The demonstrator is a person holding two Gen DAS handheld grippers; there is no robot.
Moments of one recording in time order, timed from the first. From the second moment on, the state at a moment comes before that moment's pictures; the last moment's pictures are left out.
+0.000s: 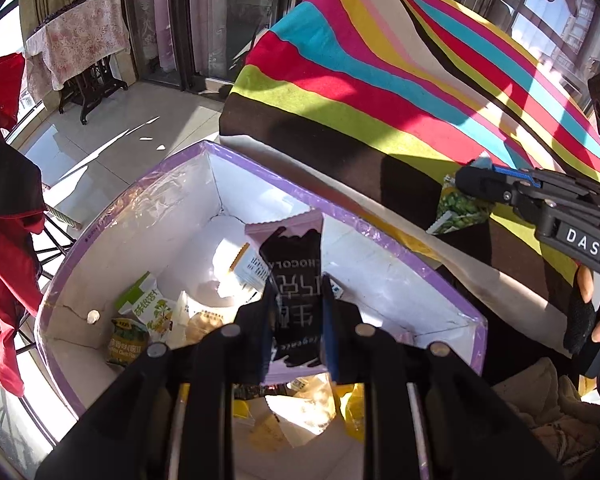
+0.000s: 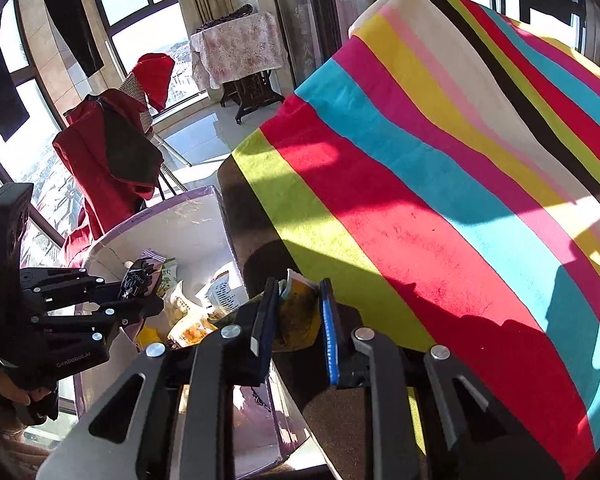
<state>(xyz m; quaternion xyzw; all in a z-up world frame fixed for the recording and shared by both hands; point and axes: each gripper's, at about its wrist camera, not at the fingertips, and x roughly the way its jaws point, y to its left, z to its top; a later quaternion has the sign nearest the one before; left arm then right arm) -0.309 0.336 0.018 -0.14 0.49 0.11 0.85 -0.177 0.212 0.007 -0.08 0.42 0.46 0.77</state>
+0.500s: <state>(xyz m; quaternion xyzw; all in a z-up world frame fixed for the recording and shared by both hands) -0.344 0.370 0.015 -0.12 0.50 0.18 0.84 -0.254 0.247 0.018 -0.12 0.44 0.58 0.67</state>
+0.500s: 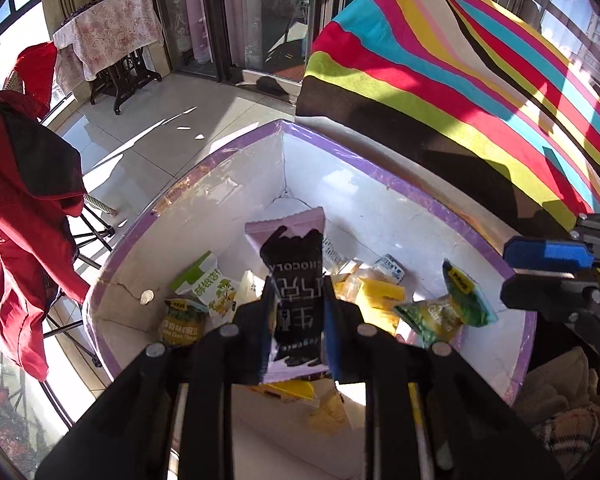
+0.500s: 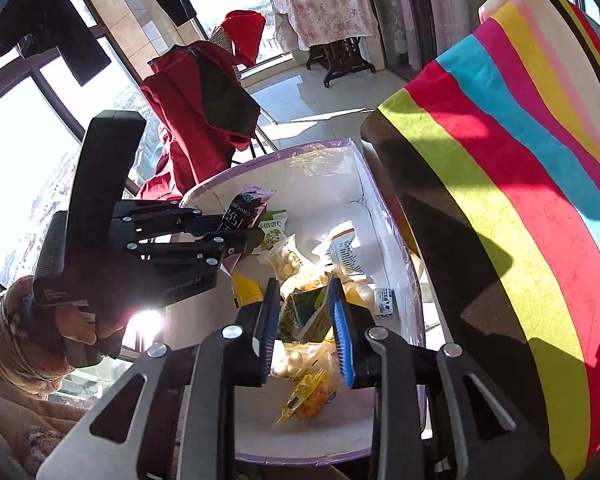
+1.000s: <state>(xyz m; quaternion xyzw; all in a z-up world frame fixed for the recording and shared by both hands) -0.358 0.343 0.093 -0.07 0.38 0.22 0.90 -0.237 0.236 0.035 -0.14 0.57 0.47 0.66</state>
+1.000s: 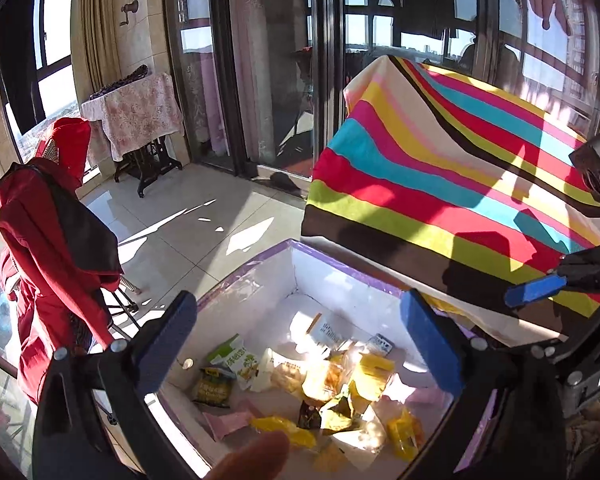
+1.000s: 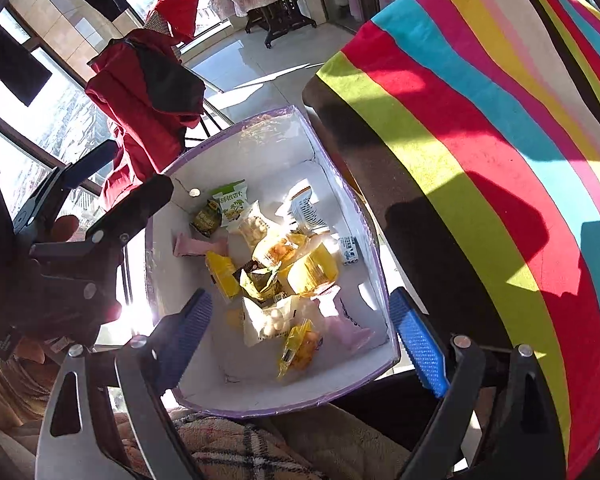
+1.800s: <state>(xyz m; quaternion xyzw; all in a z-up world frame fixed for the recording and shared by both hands) -0.348 0.373 0.002 -0.20 0.55 0.26 0.77 -0.262 0.267 0.002 -0.28 0.52 0.40 0.70</state>
